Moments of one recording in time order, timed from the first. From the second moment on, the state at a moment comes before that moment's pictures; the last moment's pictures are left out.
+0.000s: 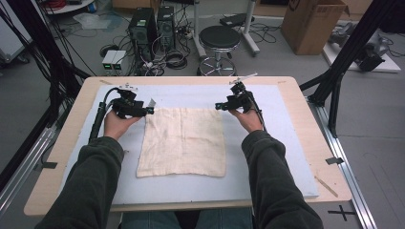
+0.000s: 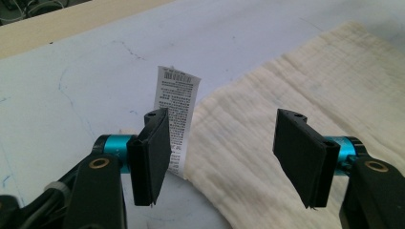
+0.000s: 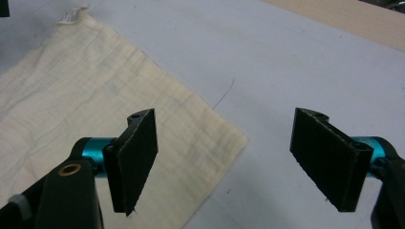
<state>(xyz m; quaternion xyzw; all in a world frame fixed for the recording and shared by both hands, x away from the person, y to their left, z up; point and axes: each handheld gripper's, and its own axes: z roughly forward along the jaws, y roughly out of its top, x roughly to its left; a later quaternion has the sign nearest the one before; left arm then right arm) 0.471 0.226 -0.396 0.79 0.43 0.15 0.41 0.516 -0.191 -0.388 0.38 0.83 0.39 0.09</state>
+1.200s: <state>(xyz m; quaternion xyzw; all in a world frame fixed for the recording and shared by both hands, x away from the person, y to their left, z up) 0.490 0.218 -0.436 0.78 0.49 0.16 0.35 0.530 -0.175 -0.426 0.43 0.83 0.35 0.09</state>
